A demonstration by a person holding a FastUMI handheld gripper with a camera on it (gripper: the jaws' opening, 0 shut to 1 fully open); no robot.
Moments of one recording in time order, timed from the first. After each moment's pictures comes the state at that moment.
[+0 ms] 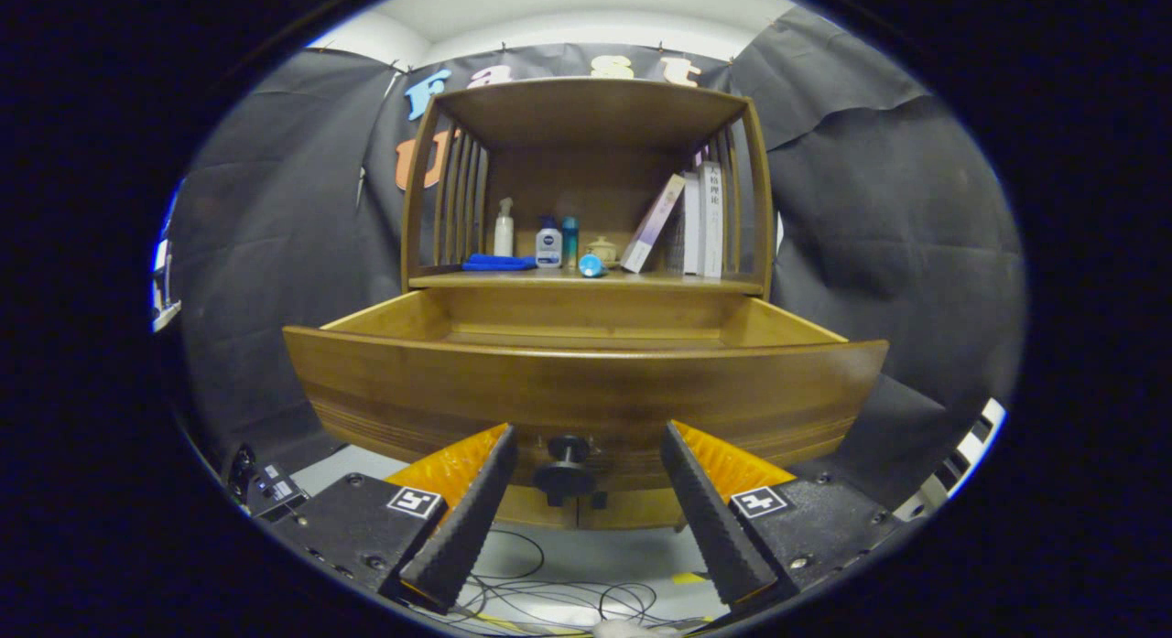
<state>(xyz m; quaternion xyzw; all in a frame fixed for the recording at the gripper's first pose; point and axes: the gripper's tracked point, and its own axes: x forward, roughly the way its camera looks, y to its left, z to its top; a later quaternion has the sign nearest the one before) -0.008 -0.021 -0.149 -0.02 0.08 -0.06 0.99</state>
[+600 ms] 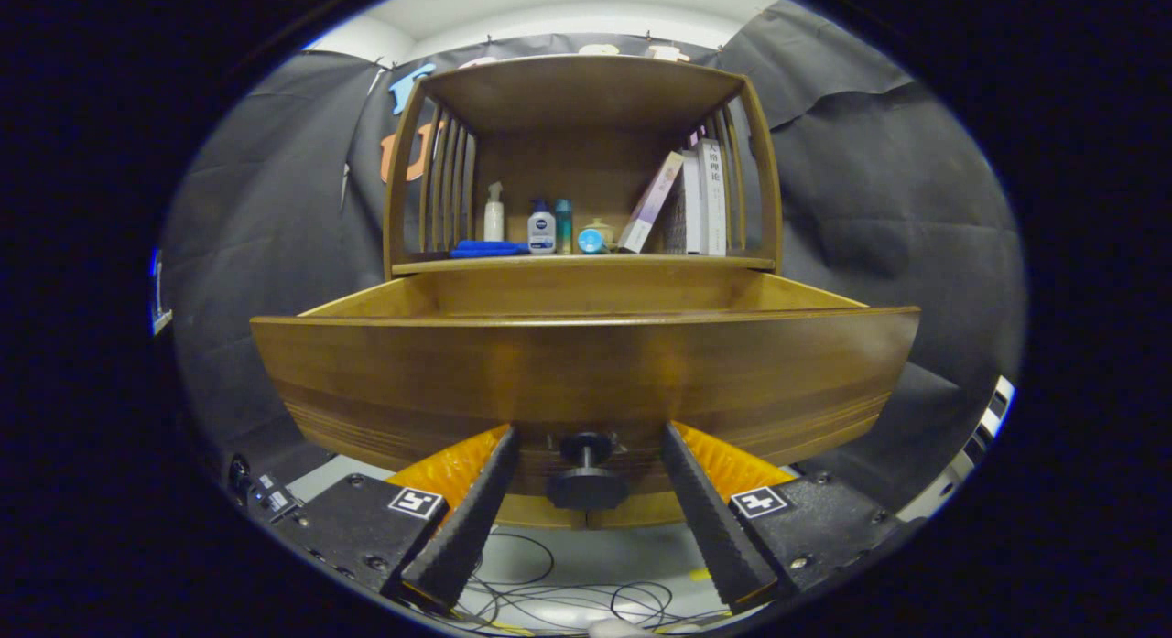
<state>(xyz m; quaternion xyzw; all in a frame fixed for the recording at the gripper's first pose) 0.019 -0.015 -0.166 0.00 0.08 -0.07 0.99</state>
